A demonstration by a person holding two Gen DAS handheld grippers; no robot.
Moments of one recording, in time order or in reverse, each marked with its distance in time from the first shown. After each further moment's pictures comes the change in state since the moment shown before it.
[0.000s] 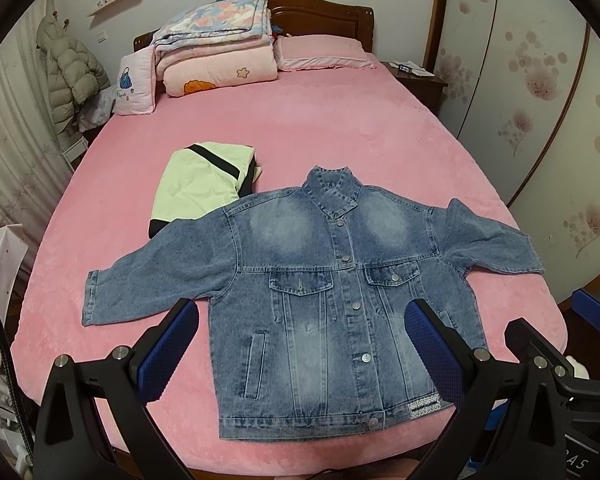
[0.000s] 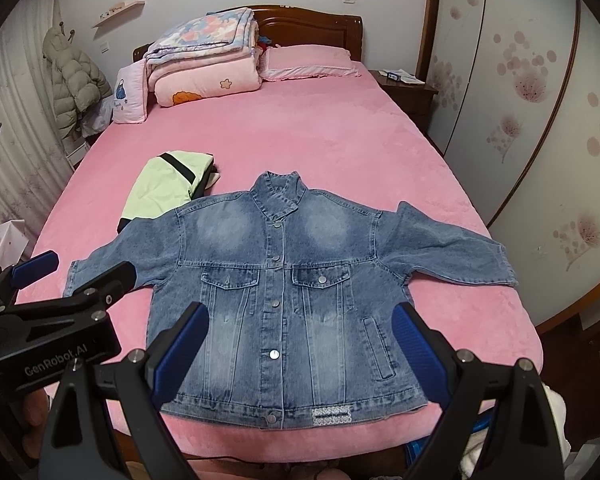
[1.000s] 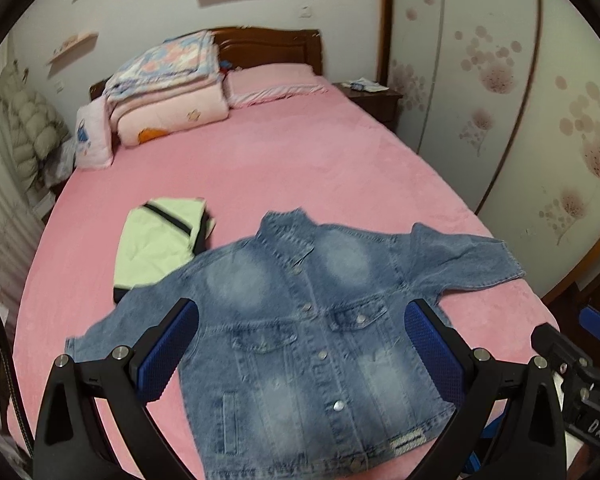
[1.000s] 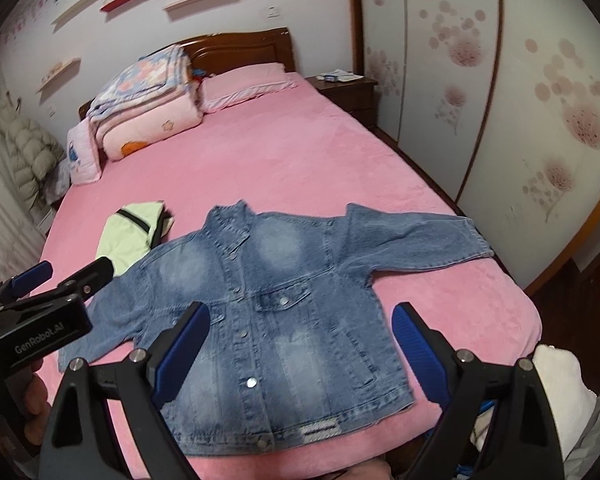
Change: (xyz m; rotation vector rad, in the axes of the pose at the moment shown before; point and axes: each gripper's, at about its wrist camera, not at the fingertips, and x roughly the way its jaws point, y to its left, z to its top) left arm 0.012 -0.062 0.046 0.154 -0.121 -0.099; right arm -0.001 -0.075 0.001 0.245 -0.070 -0.080
